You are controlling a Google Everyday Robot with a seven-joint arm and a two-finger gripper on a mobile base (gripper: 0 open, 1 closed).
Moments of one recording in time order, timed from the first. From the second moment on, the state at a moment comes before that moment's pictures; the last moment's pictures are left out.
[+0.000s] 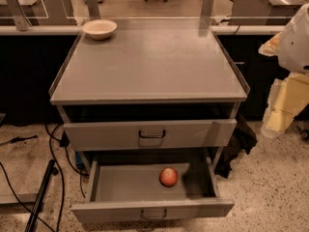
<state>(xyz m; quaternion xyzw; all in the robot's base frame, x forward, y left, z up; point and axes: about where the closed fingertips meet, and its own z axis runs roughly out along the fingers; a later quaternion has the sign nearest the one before) 0.438 -0.217 0.976 -0.60 0.78 -0.03 0.16</state>
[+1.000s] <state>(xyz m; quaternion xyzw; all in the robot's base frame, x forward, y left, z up) 0.444 -0.206 0.881 -0.58 0.80 0.02 0.18</state>
